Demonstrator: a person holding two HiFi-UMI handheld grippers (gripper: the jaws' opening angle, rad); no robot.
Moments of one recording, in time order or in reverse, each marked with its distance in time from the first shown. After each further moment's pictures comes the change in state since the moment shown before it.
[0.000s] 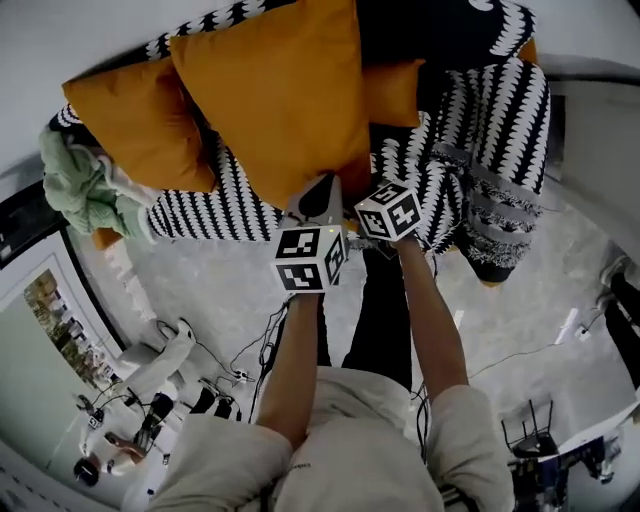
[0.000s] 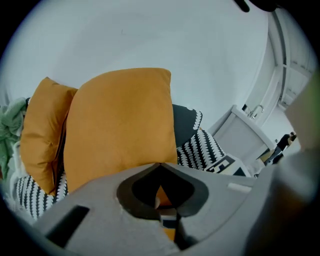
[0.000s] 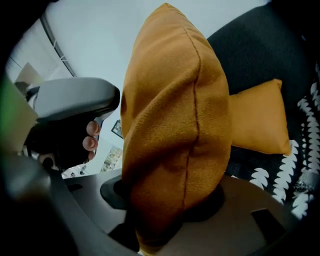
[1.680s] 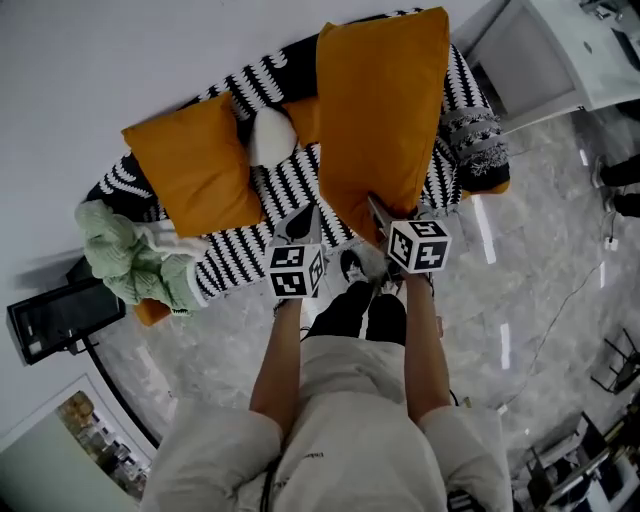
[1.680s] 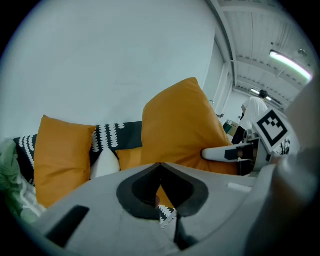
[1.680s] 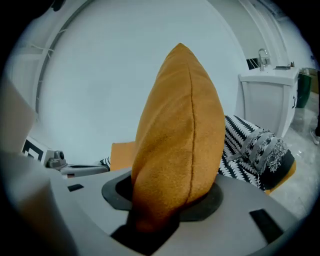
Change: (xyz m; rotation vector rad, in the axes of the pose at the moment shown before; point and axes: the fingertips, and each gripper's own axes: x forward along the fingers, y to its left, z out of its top) left arm -0.262 0.099 -0.032 0.360 -0.087 -0.275; right arm -0.116 0.248 -0.007 0.197 -0.647 -0.726
